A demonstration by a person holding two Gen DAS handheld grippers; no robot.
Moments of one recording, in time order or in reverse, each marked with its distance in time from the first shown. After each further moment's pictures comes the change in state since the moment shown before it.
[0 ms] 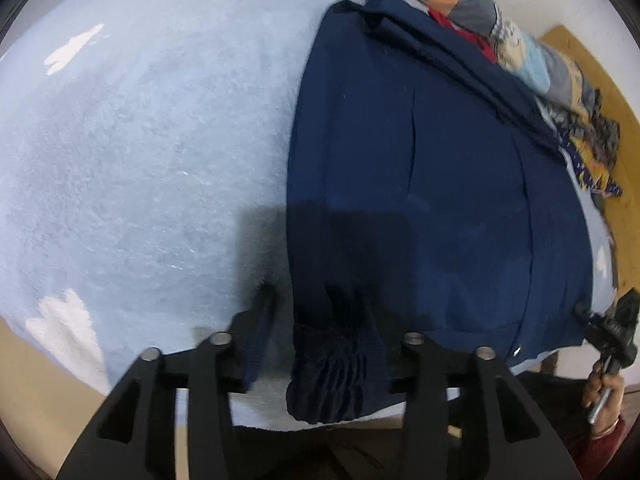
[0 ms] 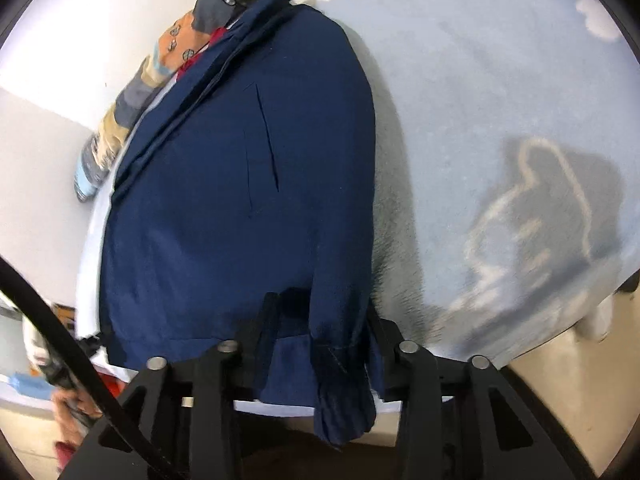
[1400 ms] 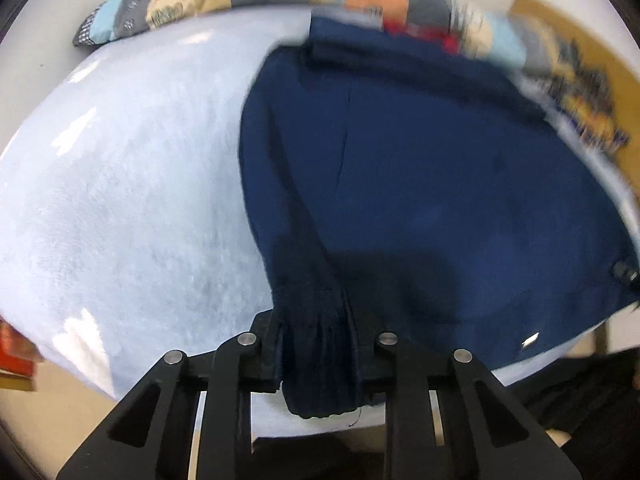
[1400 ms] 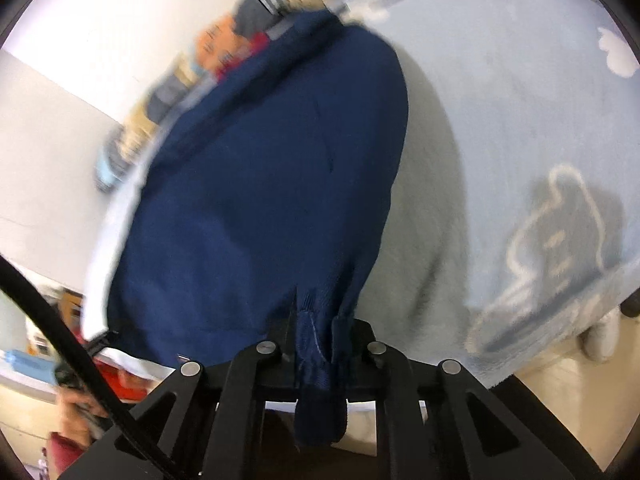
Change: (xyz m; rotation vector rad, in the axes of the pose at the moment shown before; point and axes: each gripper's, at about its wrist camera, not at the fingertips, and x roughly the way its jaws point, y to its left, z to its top) left arm -0.018 -0.073 -0.020 0.160 -0.209 0.110; right arm -0.021 0.026 -0.008 -0.098 -0.094 0.080
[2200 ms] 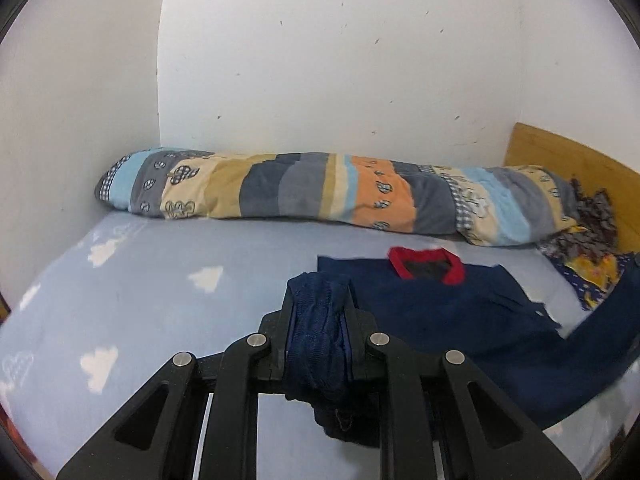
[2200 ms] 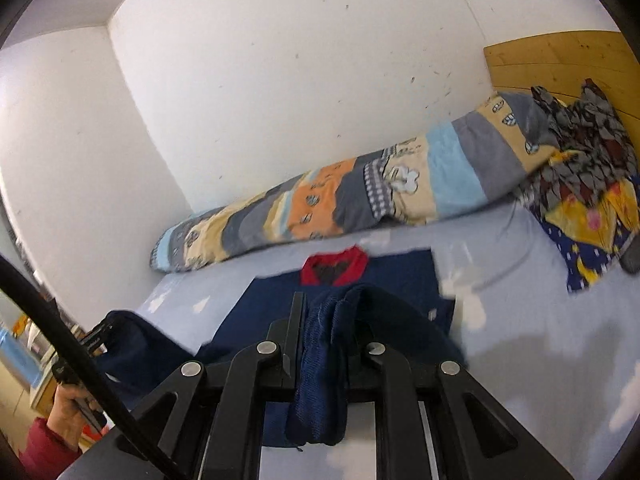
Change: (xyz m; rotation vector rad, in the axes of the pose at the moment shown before) left arm -0.070 -0.030 0.242 0.027 -0.525 0.105; right arm -0.077 0.123 0.212 -0.326 -0.450 0.082
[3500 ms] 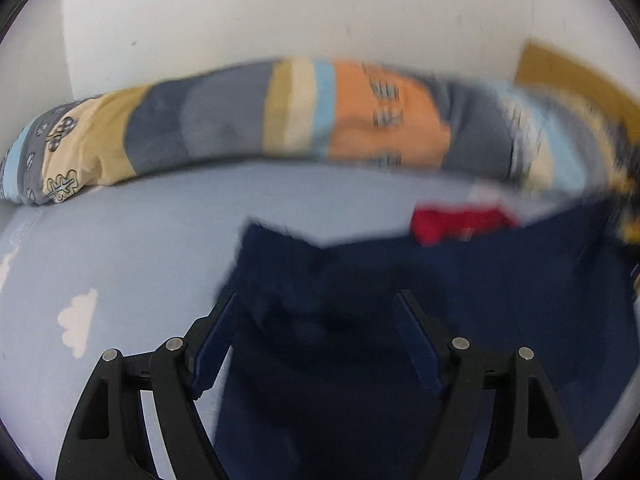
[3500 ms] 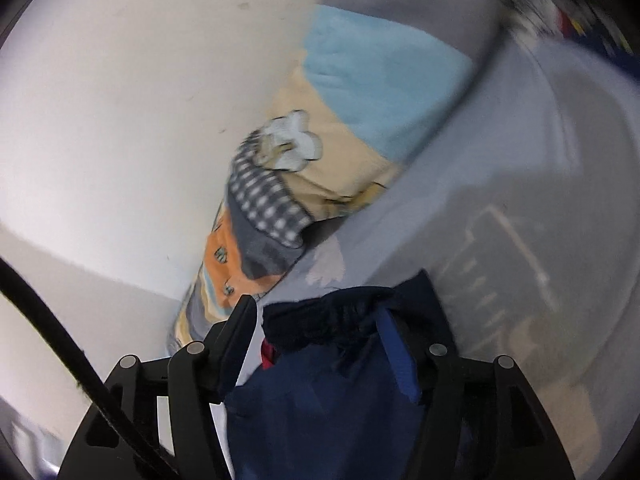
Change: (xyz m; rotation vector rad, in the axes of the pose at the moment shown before) left arm 0.320 -0.035 0.002 0.119 0.312 -0.102; right arm 0.300 -0.222 0.049 0.724 0.162 0.072
